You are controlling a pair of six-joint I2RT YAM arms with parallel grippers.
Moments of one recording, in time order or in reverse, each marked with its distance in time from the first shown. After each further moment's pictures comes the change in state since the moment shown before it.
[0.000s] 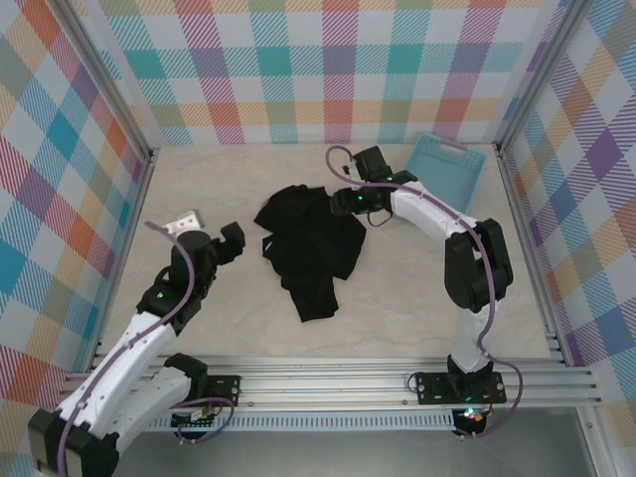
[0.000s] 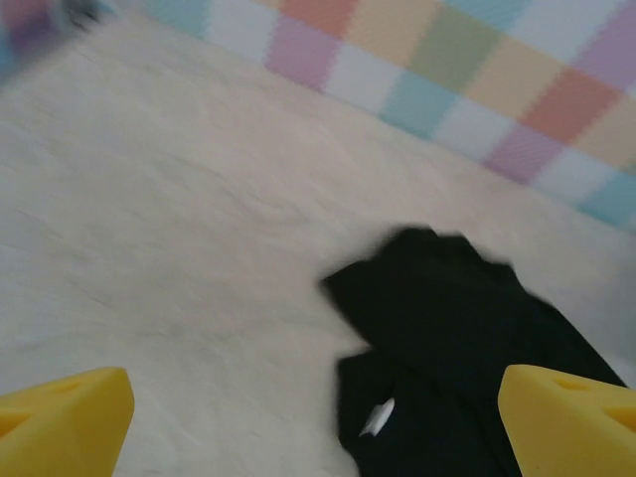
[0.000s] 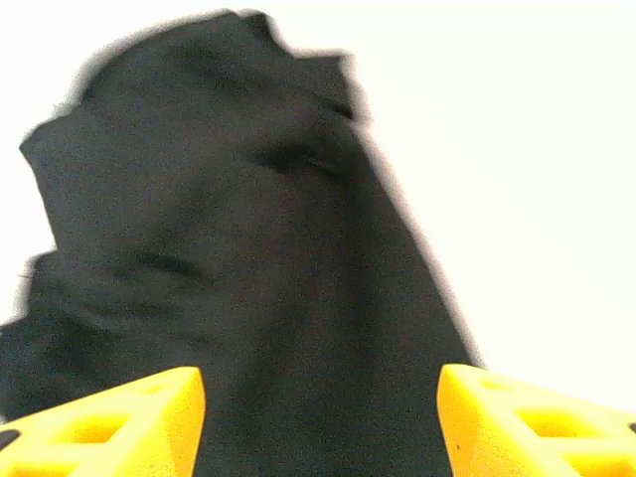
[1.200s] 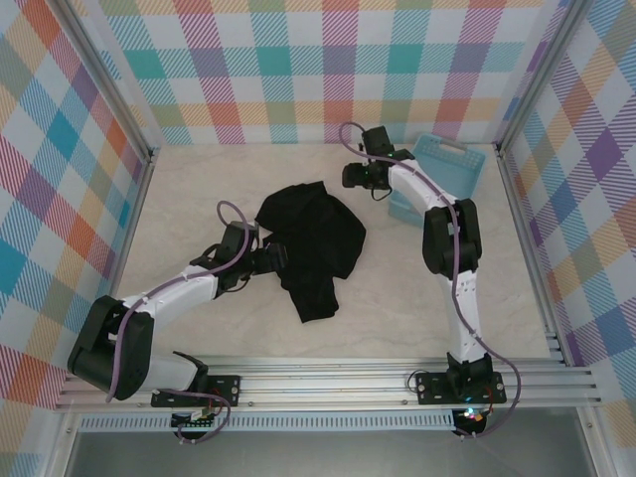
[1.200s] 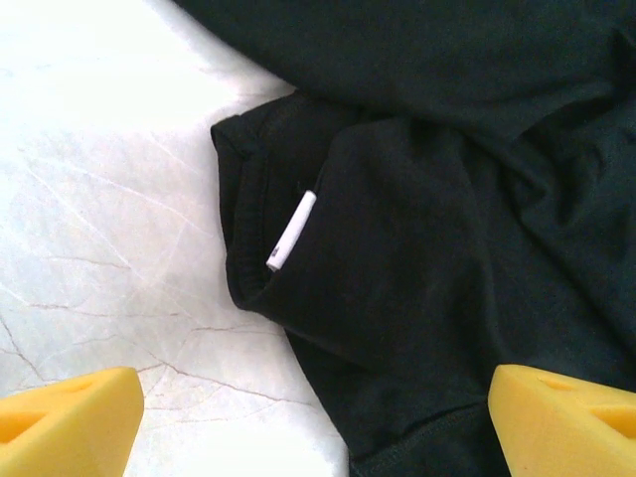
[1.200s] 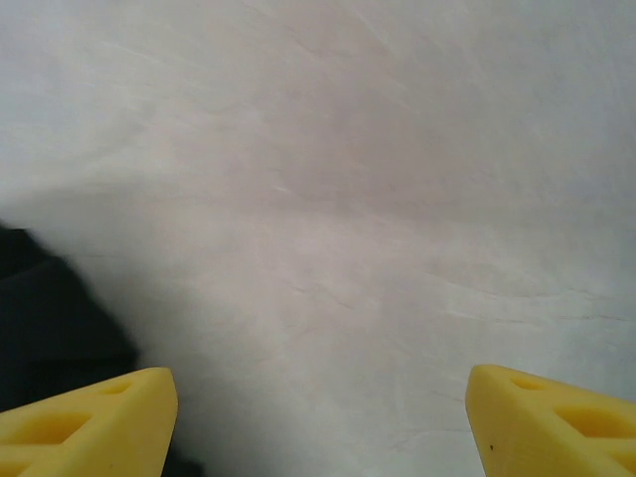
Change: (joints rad) left arm -0.054 0.502 0.036 0.103 0.311 0.024; right arm -0.137 0.406 0.475 -0.066 0.066 0.084
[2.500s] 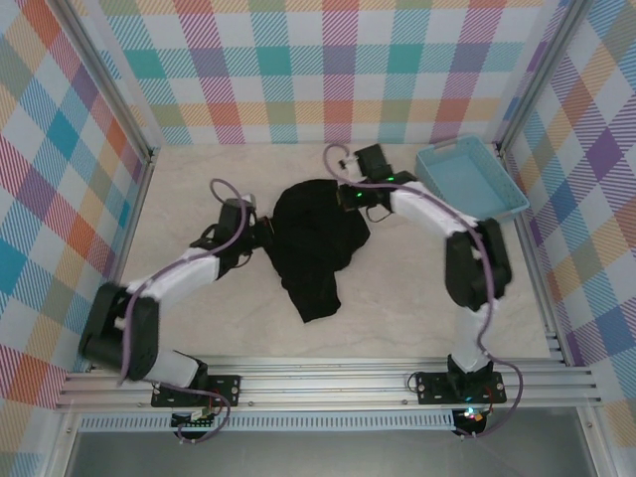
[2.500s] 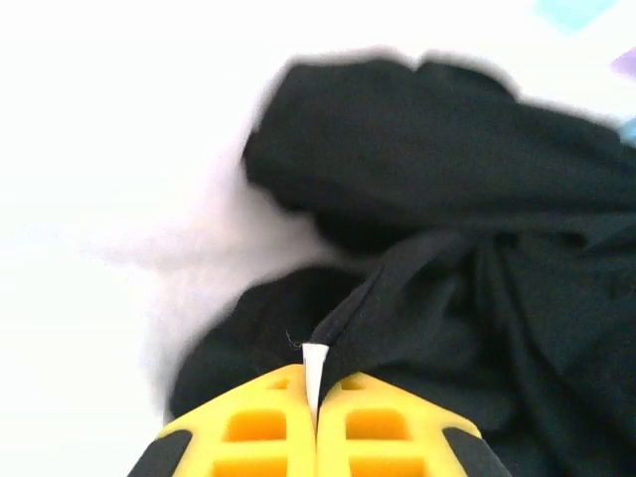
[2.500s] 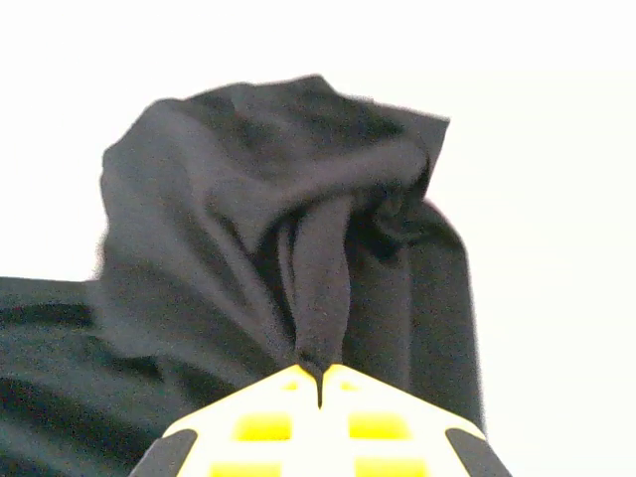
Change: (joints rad) left arm 0.064 0.002 0.148 0.103 0.003 -0.025; right arm 0.101 -0.498 -0.517 0.219 -0.145 -0.141
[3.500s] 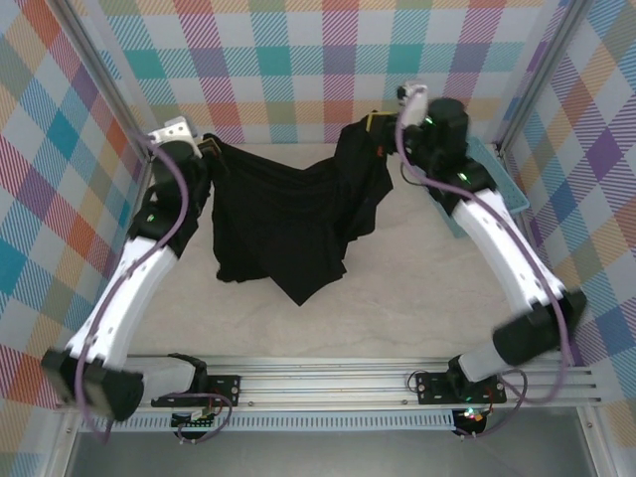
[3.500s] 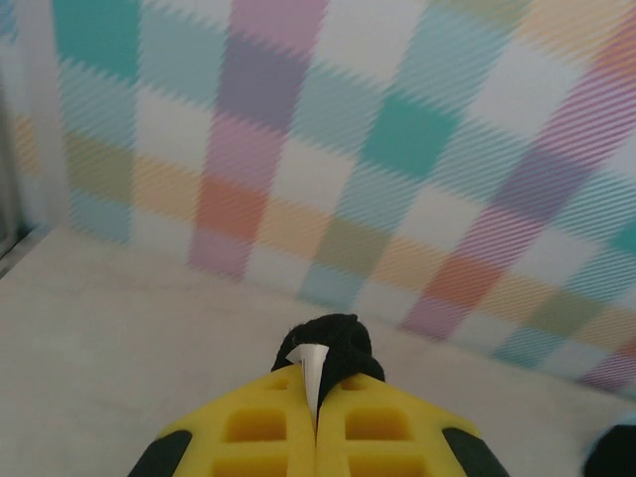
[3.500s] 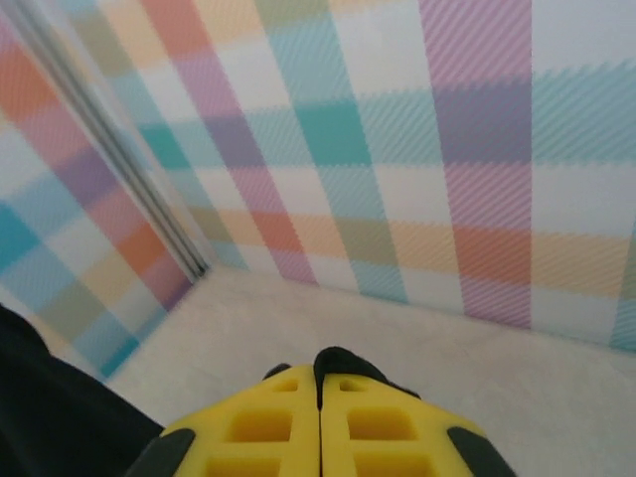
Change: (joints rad) left arm 0.111 -0.052 0.491 -0.224 -0.294 0.174; right arm -0.055 -0.227 0.175 0.146 -0.019 0.107
